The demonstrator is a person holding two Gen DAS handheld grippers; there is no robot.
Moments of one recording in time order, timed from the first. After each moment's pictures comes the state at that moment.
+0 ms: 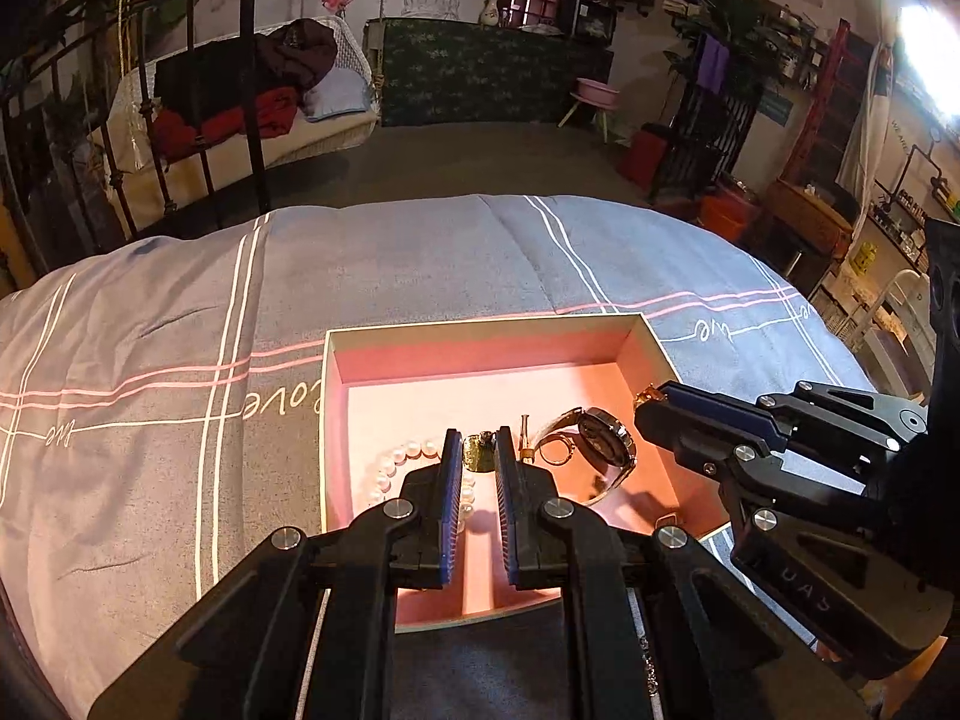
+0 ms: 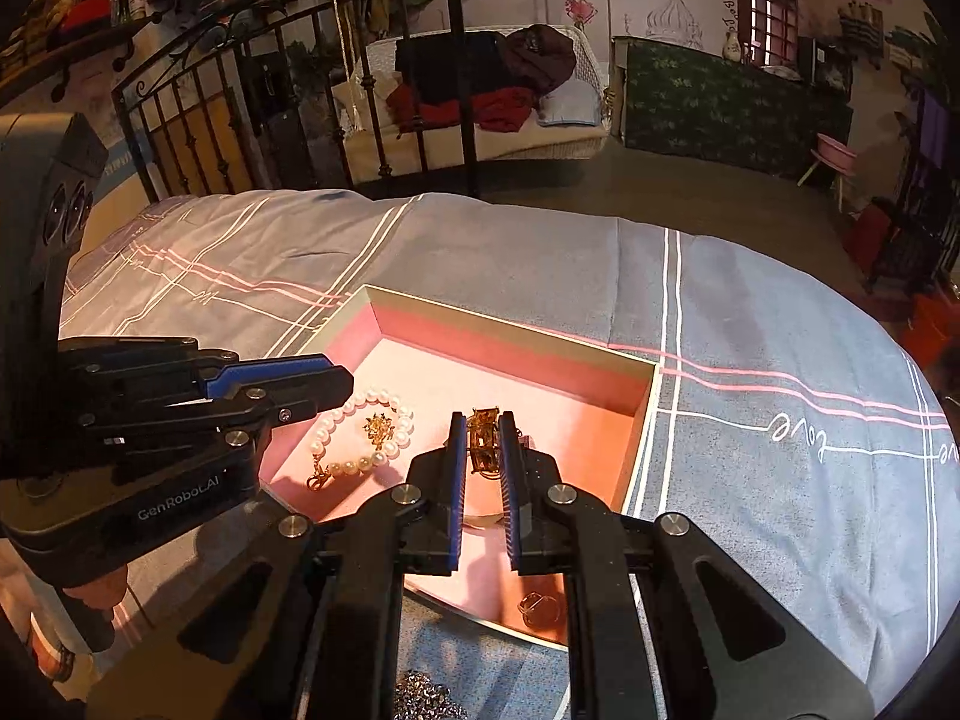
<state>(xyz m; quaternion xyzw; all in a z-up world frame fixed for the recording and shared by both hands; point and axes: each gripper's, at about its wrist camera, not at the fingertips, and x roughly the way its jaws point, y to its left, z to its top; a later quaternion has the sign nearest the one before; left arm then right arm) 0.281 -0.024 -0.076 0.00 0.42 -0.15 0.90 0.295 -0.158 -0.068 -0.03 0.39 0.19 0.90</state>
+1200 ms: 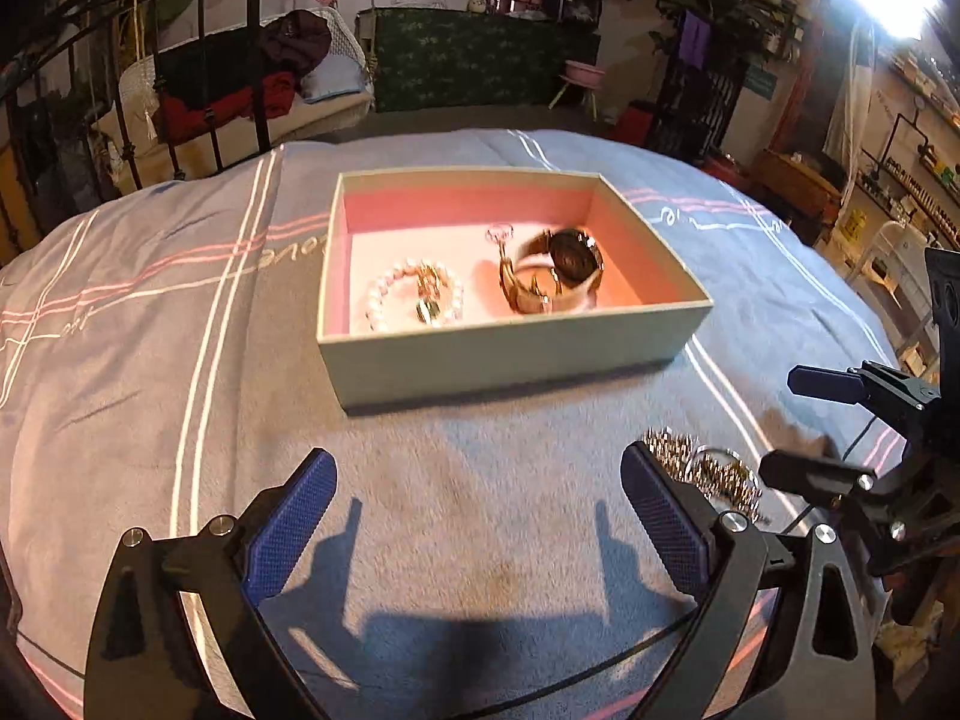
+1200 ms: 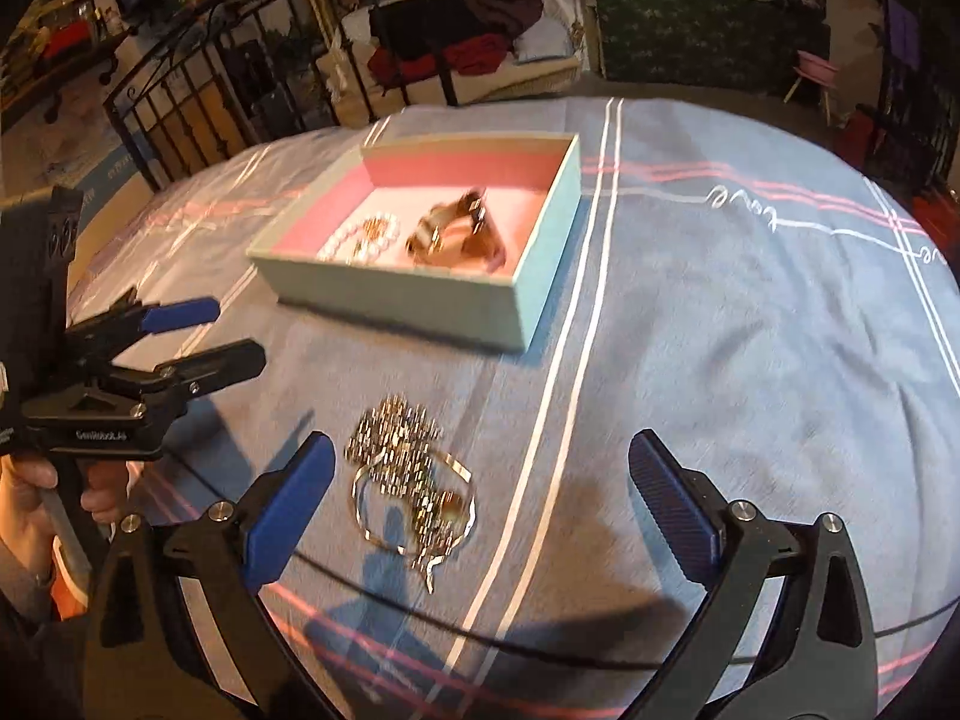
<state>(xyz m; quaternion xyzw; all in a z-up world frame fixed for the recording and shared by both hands) 0.178 -0.015 -0.121 0.02 0.43 -0.15 0.89 0.180 -0.218 -0.119 0.01 0.46 0.19 0.87</state>
